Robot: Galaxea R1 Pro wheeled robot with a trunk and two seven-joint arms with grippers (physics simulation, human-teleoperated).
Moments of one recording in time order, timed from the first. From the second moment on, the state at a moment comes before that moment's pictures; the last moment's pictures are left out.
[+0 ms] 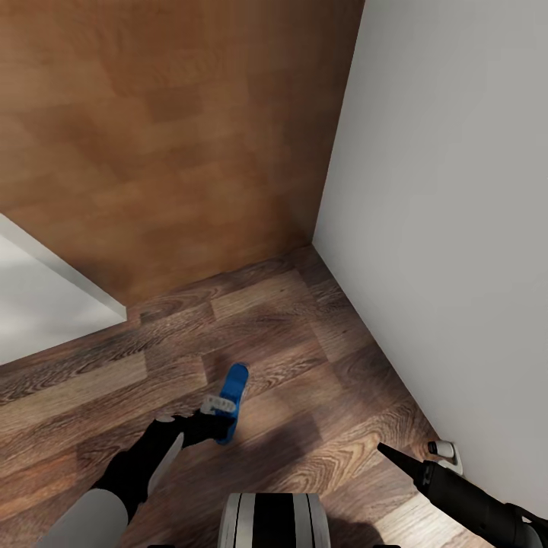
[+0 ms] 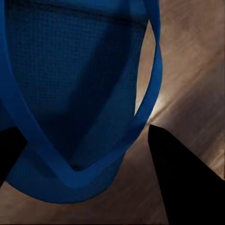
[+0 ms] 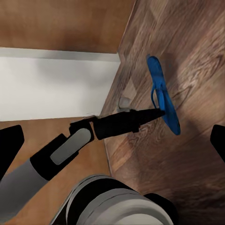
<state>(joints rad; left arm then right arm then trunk) -0.59 0.06 -0.26 -0.73 0.15 0.39 -0.39 -0.01 -0.09 -0.43 -1.52 -0.44 0.88 1.22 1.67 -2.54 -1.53</state>
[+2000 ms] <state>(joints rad) -0.59 0.23 -0.13 -0.42 0.32 0.36 -1.00 0.00 -0.11 -0.43 -0.71 -0.18 0.13 1.22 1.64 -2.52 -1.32</state>
